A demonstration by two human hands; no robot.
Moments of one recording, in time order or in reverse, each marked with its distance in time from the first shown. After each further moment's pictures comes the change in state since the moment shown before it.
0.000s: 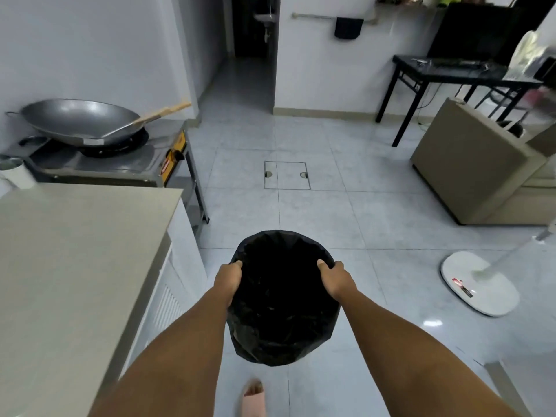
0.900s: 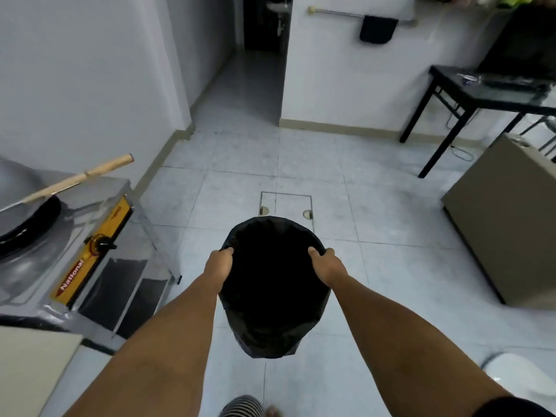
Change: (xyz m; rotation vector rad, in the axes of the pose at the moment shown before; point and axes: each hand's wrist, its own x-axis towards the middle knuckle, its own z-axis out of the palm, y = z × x) left_hand 0.398 0.400 0.104 -0.044 0.093 -0.008; right_hand 0.485 -0.324 -0.116 -0.086 -0.069 -0.059
